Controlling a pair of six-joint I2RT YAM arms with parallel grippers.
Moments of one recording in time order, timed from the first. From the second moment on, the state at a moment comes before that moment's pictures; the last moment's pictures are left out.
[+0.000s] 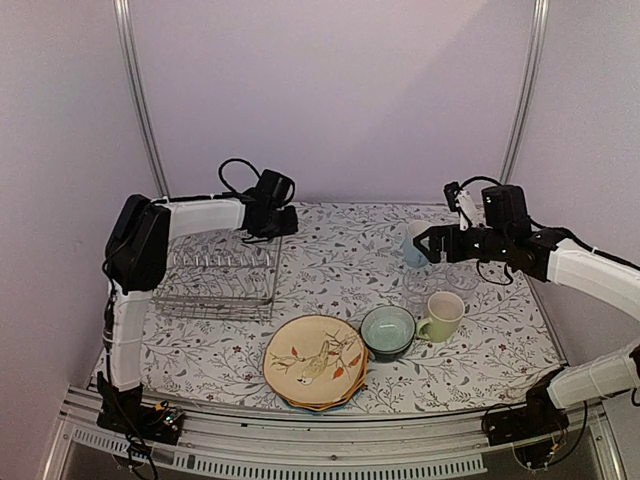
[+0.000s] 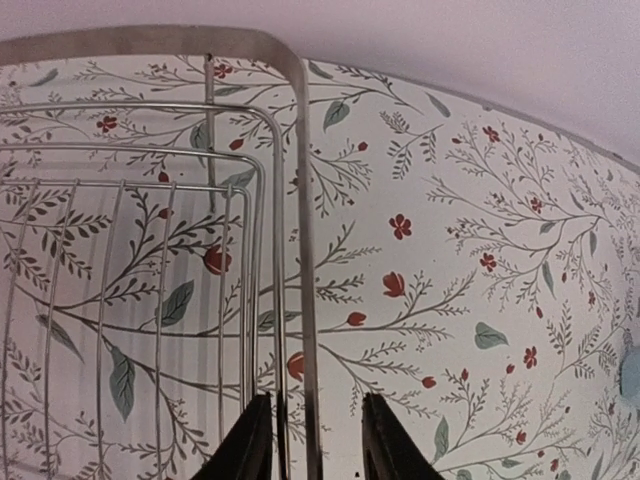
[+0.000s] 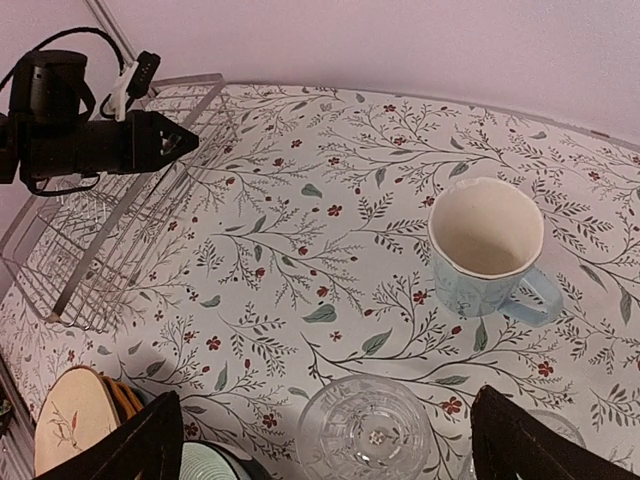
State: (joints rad) left arm -0.56 2.24 1.76 -0.31 -0.25 -0.55; right arm 0.47 1.23 0.89 -0.18 -0.14 0.21
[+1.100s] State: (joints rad) left arm -0.96 1.33 0.90 -0.17 -0.27 -0.43; right arm 0.94 1.74 1.22 -0.52 -0.33 0.07
